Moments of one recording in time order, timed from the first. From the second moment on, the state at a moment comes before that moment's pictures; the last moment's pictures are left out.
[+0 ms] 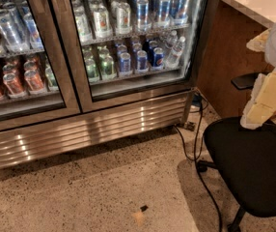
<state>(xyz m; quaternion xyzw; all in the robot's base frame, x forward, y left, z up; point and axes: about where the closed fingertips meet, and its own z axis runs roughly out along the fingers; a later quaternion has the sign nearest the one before) 0.450 -0.220 0.963 -0.58 0.79 -0.01 0.19</state>
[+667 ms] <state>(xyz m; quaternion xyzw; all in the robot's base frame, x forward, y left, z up) 0.450 -0.220 0.963 -0.58 0.79 -0.01 0.19</state>
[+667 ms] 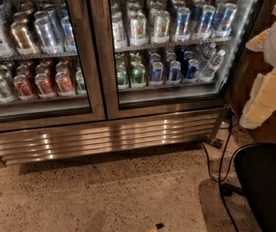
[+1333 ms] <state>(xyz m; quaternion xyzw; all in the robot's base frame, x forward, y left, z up) 0.451 -0.220 0.963 -0.58 0.79 -0.01 0.19</state>
